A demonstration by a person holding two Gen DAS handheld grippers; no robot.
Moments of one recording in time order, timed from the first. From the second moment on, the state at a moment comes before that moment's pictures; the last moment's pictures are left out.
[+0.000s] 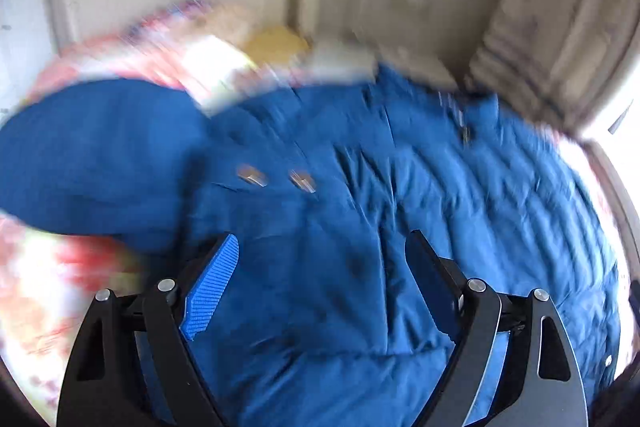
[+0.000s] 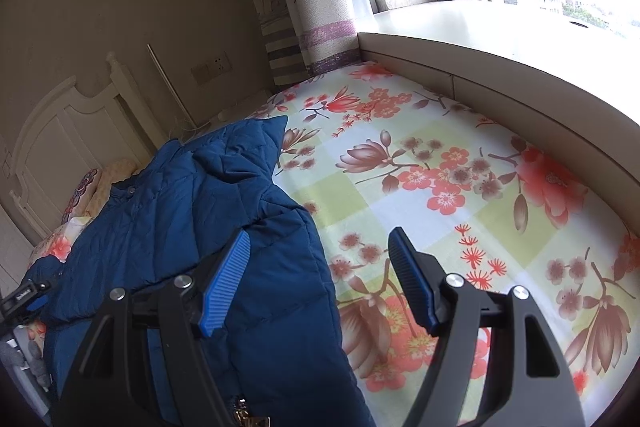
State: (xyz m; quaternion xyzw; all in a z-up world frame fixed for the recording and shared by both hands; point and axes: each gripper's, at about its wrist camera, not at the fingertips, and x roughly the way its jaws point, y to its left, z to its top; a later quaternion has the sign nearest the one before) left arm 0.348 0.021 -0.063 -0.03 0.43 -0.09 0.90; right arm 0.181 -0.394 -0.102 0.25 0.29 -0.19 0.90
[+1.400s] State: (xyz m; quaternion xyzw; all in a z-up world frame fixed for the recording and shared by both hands) left arm 0.352 0.003 -0.075 -0.02 0.40 -0.13 0.91; right arm 0.311 -0.311 -0.107 0.01 0.44 -0.06 0.90
